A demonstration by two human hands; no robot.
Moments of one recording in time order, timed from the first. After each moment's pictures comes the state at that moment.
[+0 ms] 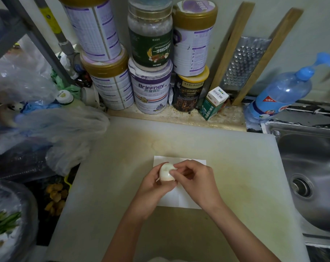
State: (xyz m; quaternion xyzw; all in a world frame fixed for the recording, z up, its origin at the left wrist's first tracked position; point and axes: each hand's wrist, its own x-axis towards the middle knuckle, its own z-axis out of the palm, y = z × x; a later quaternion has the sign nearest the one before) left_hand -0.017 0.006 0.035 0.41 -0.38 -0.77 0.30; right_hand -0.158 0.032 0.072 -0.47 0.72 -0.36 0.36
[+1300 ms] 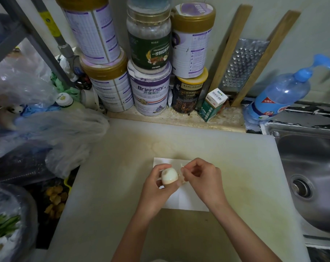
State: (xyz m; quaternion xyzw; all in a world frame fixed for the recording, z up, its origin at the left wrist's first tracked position) left_hand -0.032 0.008 0.040 0.53 -0.47 -0.64 0.29; right_hand -0.173 0.030 0.065 -0.43 0.78 -0.34 0.30
